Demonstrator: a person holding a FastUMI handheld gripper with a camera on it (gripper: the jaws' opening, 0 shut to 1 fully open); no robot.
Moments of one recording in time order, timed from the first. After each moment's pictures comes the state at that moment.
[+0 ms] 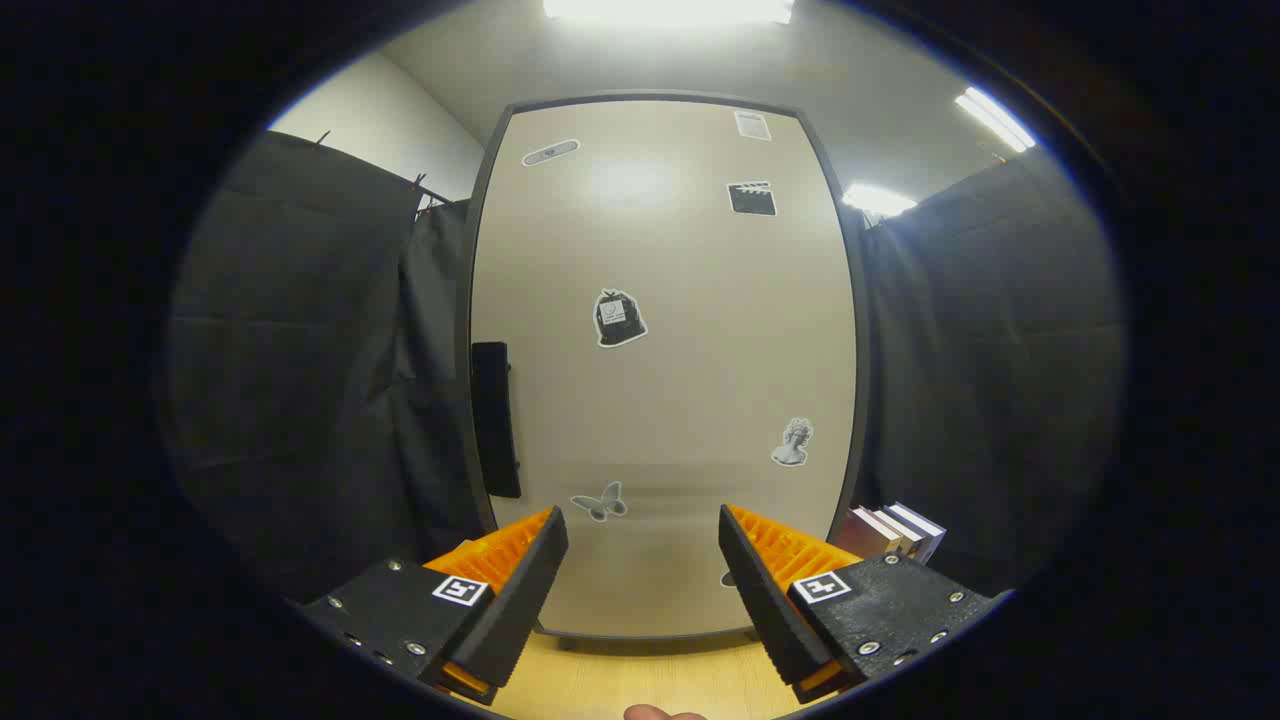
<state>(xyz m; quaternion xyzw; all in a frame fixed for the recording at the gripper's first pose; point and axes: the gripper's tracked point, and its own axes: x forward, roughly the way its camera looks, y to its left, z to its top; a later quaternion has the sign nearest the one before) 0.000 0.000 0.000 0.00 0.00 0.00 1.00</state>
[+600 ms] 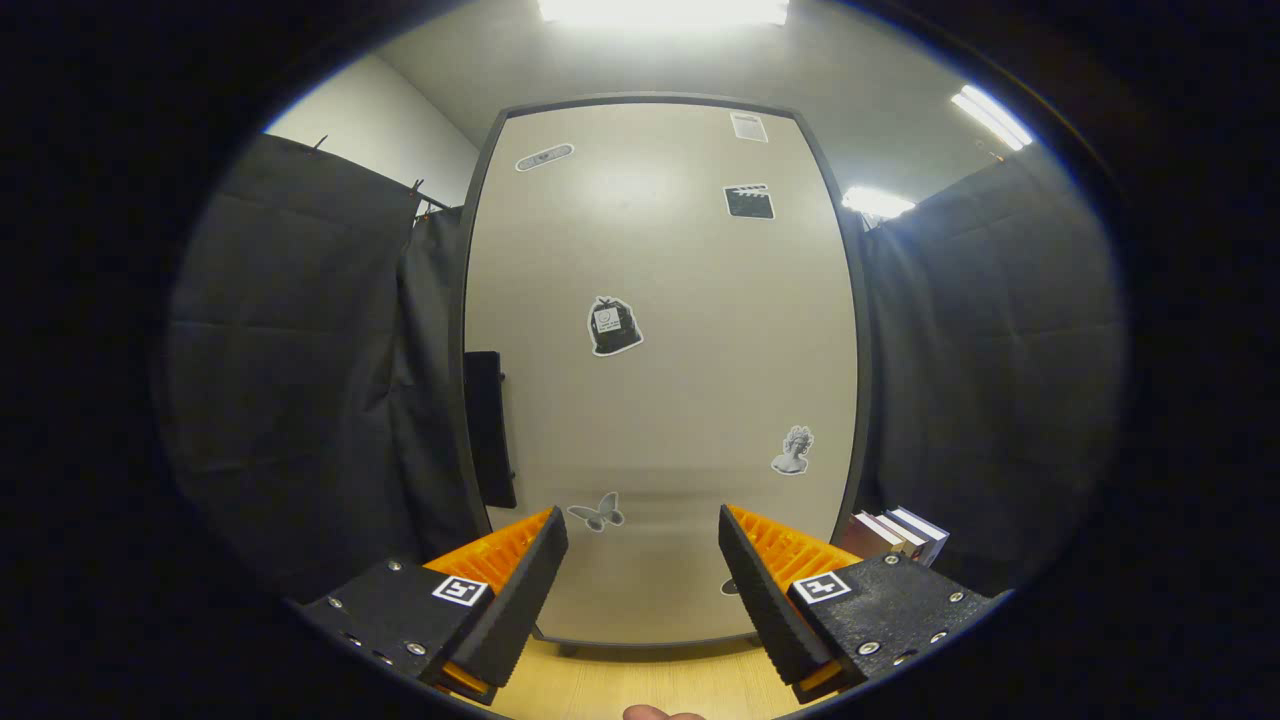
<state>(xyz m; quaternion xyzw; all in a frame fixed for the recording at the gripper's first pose) 0.003 -0.002 0.005 0.01 -0.01 0.00 1.00</state>
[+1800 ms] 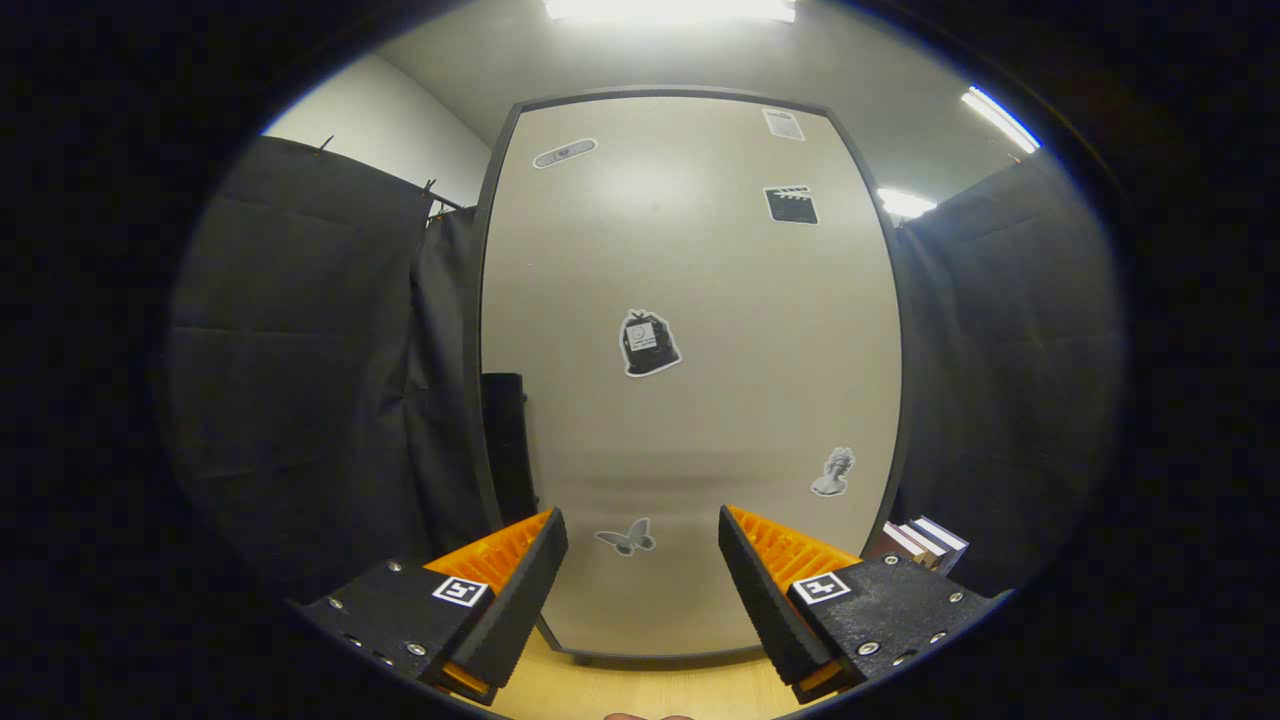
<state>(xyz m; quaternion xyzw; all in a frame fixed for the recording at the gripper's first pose) 0.030 0.034 0.026 0.01 0.00 0.03 1.00</state>
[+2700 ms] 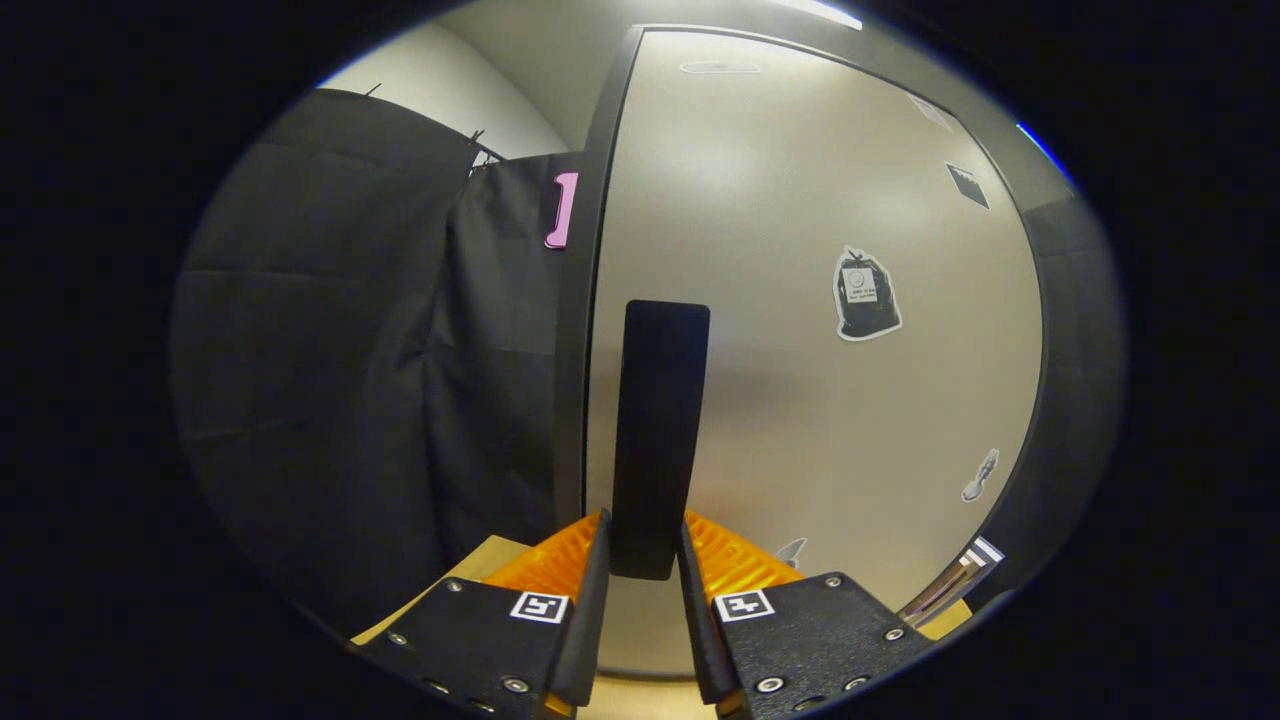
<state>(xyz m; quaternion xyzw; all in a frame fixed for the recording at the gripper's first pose) 0.106 0.121 -0.004 -0.04 0.03 0.05 1.00</state>
